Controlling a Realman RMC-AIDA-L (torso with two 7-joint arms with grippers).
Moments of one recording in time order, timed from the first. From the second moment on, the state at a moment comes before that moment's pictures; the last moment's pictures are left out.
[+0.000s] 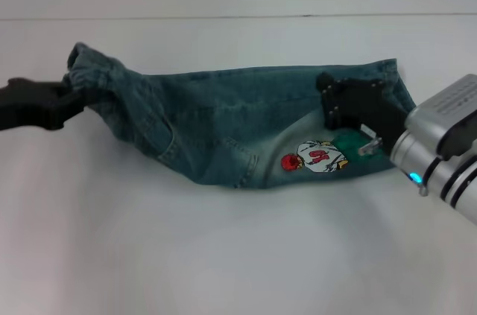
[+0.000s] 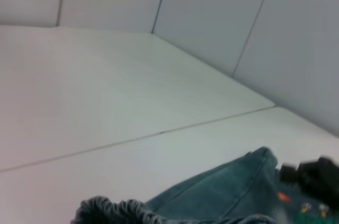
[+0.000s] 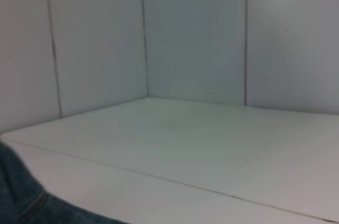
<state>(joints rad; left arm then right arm) -0.40 -2.13 0.61 1.12 2.07 1.55 -1.81 0.68 2.11 -0.53 0.11 -1.31 -1.04 0.35</state>
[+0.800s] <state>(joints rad) -0.68 -2.16 0.77 1.24 2.06 1.54 -2.11 0.77 2.12 -0.52 0.23 -1.37 -0.90 0.16</state>
